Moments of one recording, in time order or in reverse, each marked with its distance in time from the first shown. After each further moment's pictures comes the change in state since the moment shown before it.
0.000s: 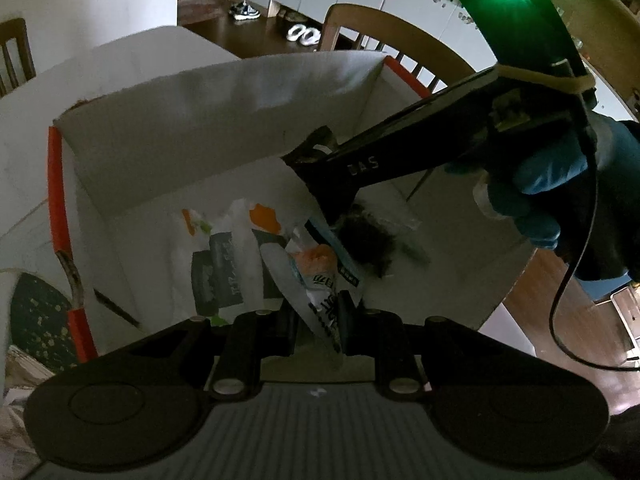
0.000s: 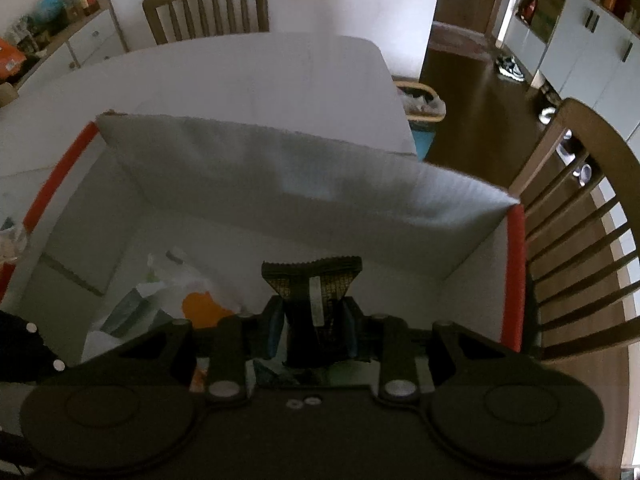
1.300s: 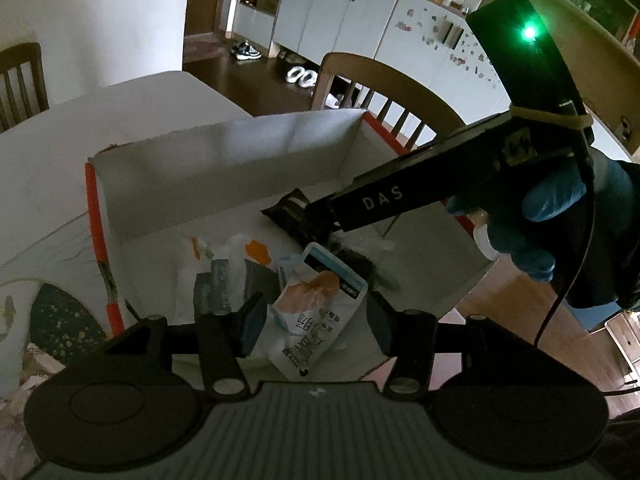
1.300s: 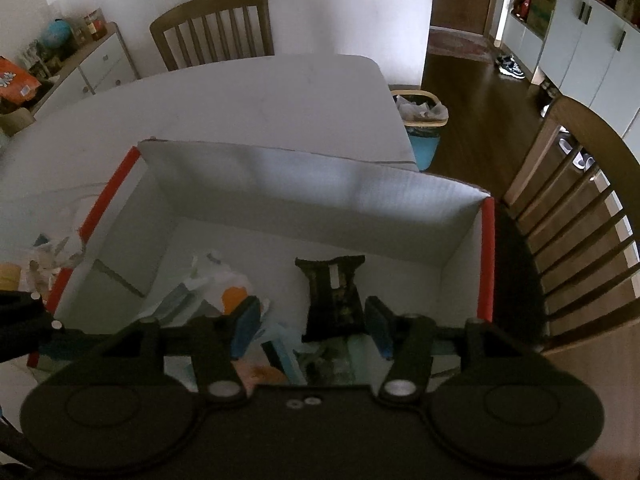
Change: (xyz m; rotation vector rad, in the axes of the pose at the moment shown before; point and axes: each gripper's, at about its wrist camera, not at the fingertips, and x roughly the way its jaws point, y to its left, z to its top) left arm -0.047 -0.013 -0.010 -0.006 -0.146 -0.006; right arm -0.052 0.003 -0.010 0.050 -0.043 0.051
